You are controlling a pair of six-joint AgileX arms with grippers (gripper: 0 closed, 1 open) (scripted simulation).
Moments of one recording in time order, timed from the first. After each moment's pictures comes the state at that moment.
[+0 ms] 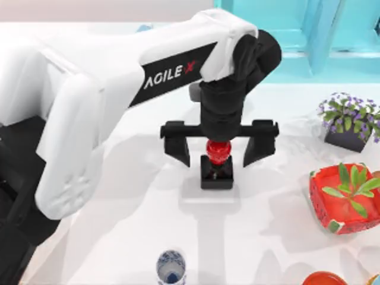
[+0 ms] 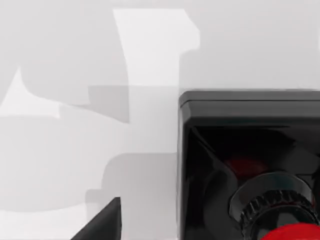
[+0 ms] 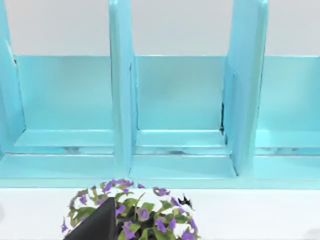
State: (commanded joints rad) left arm -0.75 2.40 2.04 -1.21 0.00 -0.72; right arm 0.00 0.00 0.00 0.00 0.00 0.00
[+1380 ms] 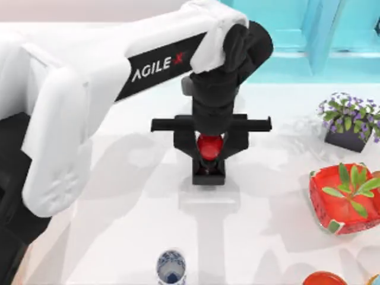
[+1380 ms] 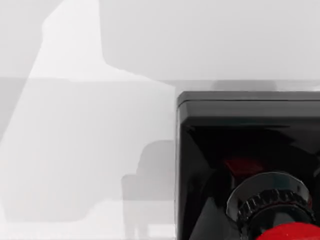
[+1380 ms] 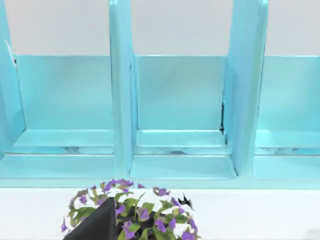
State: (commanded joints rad) left arm -0.72 2.36 2.02 -1.24 0.00 -0.69; right arm 0.00 0.00 0.00 0.00 0.00 0.00
